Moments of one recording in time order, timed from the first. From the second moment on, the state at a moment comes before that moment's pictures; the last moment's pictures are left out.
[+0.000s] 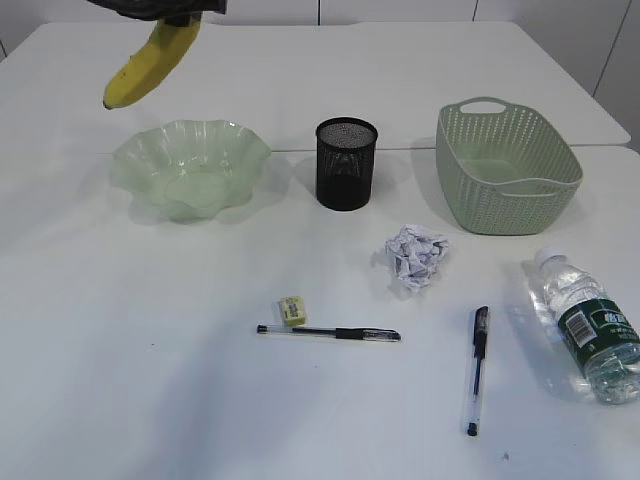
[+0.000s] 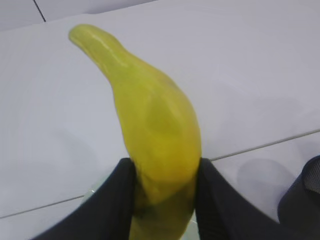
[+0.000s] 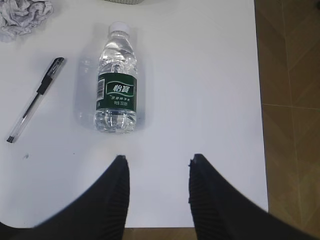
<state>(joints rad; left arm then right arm) -0.35 1.97 -1.76 0.55 0.37 -0.53 0.11 0.85 -1.04 -0.23 1.26 0.02</state>
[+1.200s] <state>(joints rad) -0.27 2.14 -1.76 0.30 0.35 -0.54 0.11 0.85 -1.04 -0.22 1.26 0.06</state>
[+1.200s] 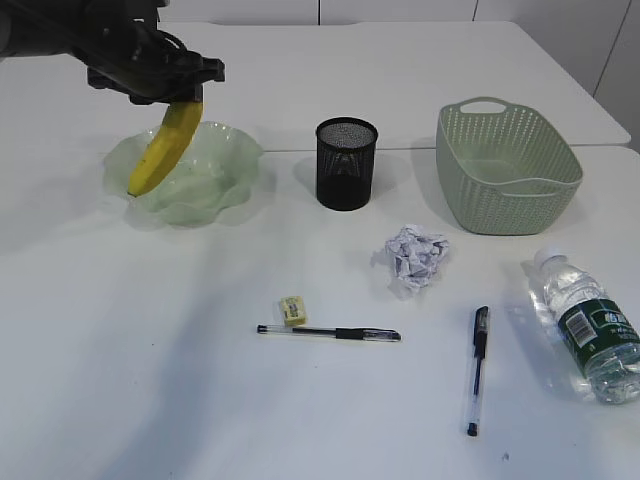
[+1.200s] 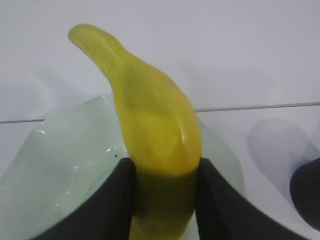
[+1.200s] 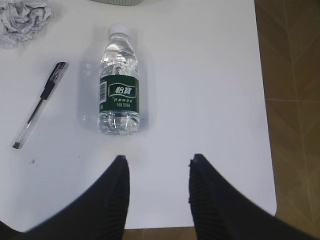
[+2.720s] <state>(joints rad) -0.27 2.21 -1.76 0.43 0.34 -0.54 0.11 0.85 -1.04 -0.22 1.26 0.07</state>
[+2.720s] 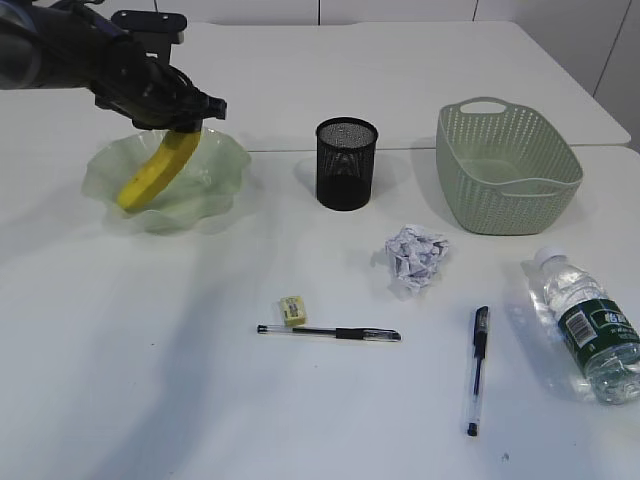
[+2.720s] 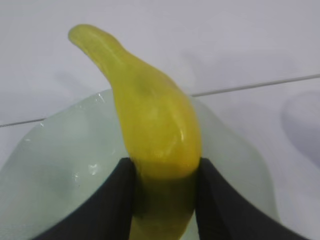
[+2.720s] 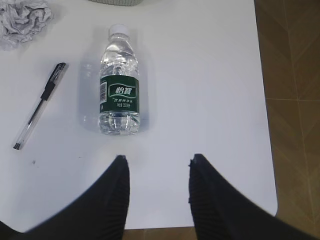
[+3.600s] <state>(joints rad) -0.27 2.25 -1.76 0.43 0.30 -0.54 0.11 0.85 -1.04 -0.24 1.26 0.07</state>
